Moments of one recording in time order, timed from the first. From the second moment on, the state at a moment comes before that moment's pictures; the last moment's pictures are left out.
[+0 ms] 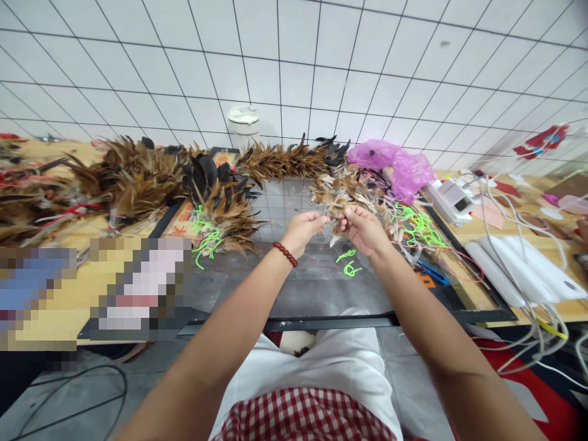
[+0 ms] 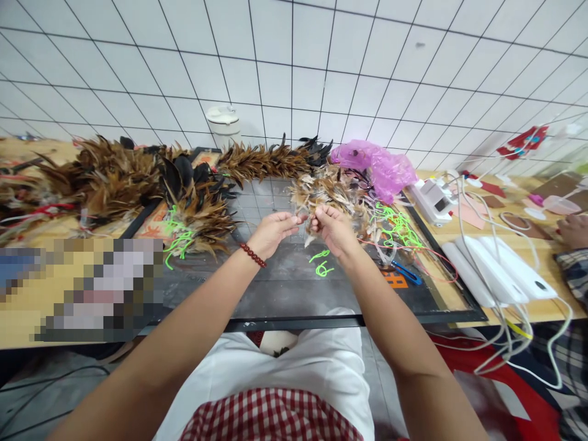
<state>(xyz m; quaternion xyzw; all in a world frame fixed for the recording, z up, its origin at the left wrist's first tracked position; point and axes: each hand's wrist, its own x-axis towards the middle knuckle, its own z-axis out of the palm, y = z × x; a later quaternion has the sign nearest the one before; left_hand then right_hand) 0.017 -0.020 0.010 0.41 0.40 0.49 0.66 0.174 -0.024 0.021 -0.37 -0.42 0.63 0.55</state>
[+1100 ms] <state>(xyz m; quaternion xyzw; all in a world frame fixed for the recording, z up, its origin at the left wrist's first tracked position) 0.017 -0.024 0.019 0.33 0.42 0.50 0.68 0.174 -0.028 0.020 -0.48 -0.54 0.51 0.47</state>
